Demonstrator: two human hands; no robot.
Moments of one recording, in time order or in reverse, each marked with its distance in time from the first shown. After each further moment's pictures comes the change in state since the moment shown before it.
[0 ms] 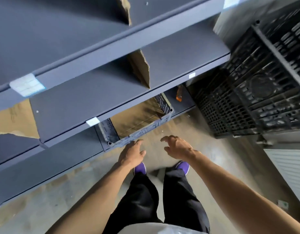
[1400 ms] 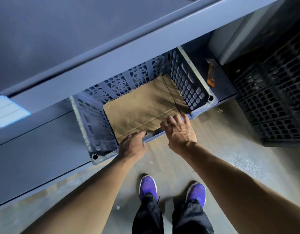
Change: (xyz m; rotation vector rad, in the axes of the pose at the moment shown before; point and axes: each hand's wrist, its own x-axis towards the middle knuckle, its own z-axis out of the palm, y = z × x) left_hand 0.279 -0.141 0.135 0.097 0.216 -0.008; right_hand 0.289 0.038 0.148 -0.567 0.214 -0.116
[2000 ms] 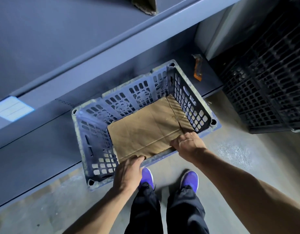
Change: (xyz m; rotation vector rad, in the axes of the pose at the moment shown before) left_hand -0.125 0.018 0.017 0.089 0.030 0.087; right_hand -0.093 0.038 0.011 -0.081 -0.213 -0.108
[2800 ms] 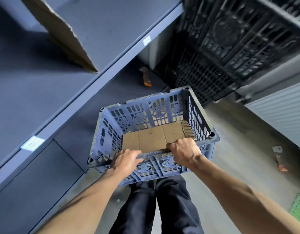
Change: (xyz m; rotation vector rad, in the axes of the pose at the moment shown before) left_hand -0.062 0.103 -0.134 0.164 -0.278 0.418; right_hand -0.227 -0.007 -0.062 0.276 0.067 0.363
